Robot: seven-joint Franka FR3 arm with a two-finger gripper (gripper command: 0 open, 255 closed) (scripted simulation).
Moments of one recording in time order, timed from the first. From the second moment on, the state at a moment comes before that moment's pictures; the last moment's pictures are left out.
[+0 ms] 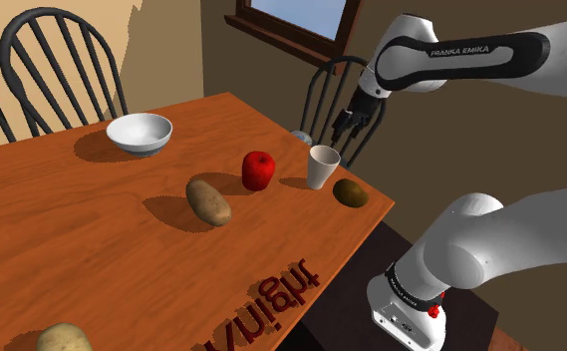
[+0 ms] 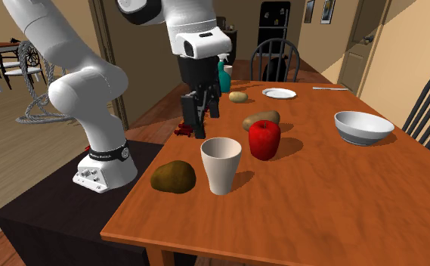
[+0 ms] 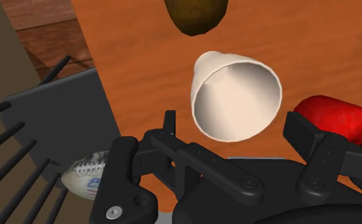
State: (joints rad) arm 0.02 -0.56 -0.31 -2.56 -0.06 2.10 -0.13
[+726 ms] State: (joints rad) arm 0.06 -0.34 -0.42 -2.61 0.02 2.33 -0.26
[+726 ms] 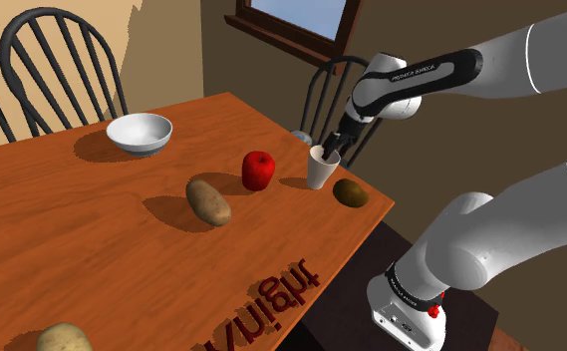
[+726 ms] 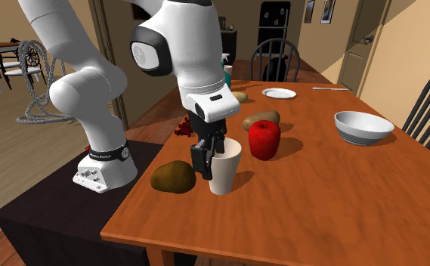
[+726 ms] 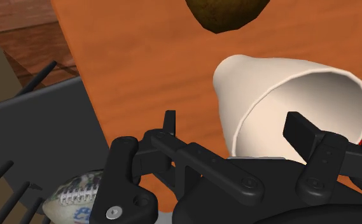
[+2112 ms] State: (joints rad) arm 0.06 -0.34 -0.42 -2.61 0.02 2.34 -0.26
